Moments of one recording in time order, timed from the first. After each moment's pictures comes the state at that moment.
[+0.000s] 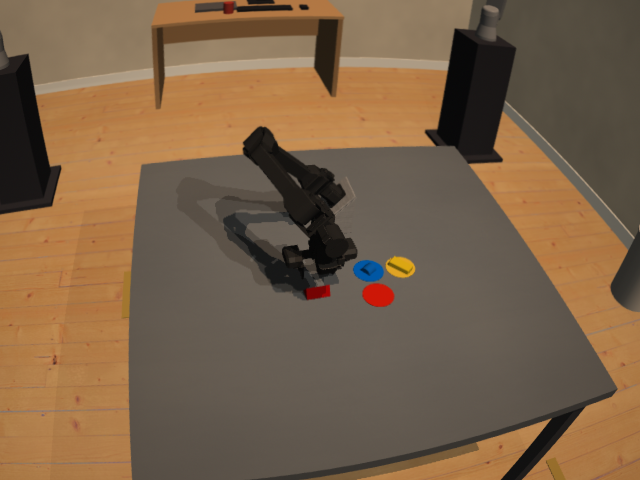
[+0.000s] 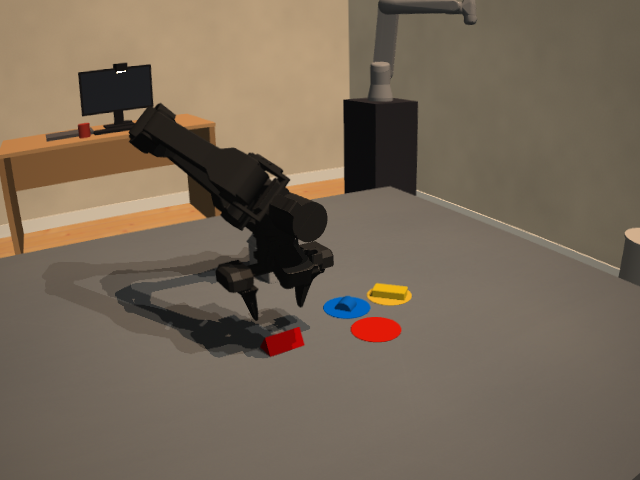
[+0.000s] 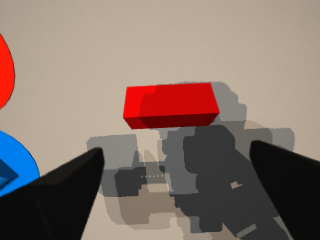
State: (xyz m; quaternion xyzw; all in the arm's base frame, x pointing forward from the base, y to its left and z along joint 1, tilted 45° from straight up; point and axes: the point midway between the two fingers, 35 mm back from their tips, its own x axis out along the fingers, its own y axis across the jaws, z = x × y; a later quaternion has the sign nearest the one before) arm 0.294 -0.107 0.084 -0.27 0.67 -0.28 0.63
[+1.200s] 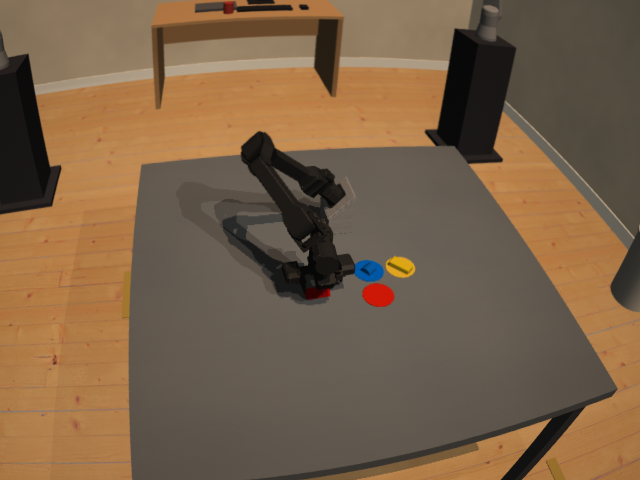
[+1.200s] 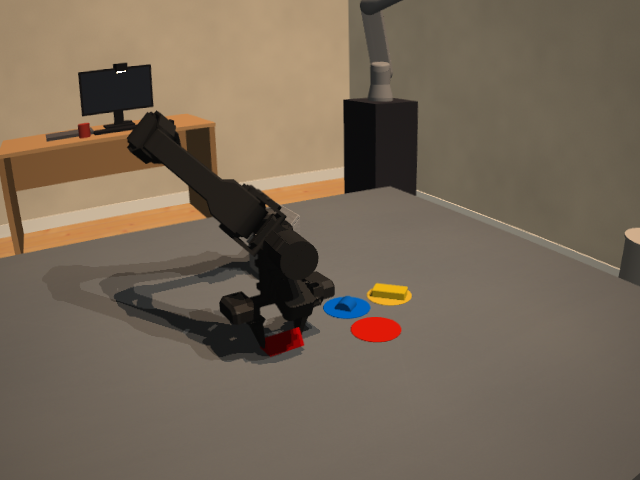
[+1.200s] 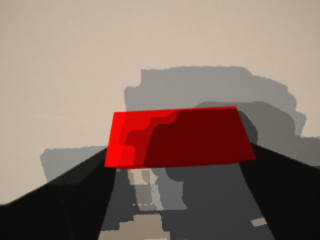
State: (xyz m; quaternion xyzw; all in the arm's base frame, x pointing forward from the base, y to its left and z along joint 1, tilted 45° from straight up) arm 0.293 -0.146 0.045 -0.27 0.67 -0.27 0.63
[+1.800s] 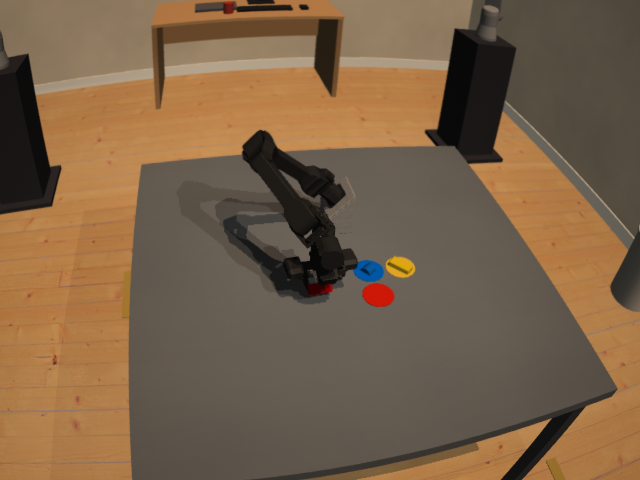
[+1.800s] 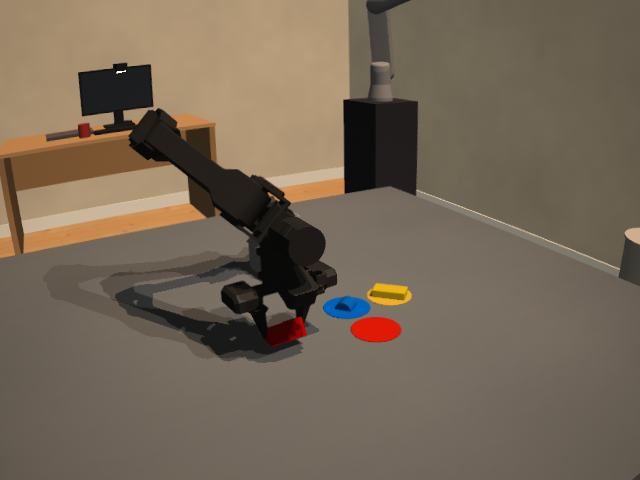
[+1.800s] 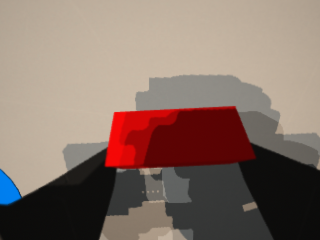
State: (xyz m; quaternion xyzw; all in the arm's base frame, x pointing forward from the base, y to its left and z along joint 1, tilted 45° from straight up) arm 0.298 -0.129 0.057 -0.27 0.67 -0.27 0.63
